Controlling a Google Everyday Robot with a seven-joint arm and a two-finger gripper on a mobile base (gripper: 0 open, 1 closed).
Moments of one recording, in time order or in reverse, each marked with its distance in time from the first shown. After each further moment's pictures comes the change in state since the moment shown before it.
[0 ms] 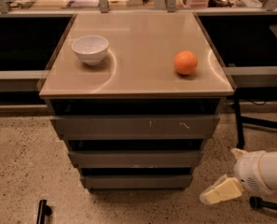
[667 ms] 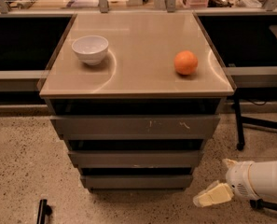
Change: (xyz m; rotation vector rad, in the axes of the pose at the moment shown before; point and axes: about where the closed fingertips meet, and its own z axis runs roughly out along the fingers) arm 0.028 -0.007 0.057 -0.069 -0.054 0.090
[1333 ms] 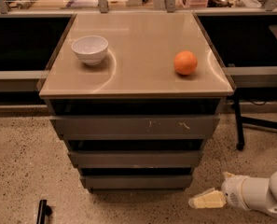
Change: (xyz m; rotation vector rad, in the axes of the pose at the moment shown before) arm 0.043 -0.022 0.045 0.040 -0.053 0.160
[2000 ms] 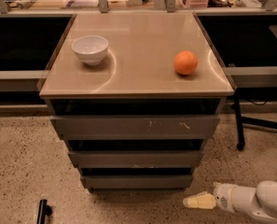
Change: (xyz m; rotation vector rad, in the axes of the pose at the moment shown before) arm 0.044 -0.034 0.085 -0.095 -0.076 0.180
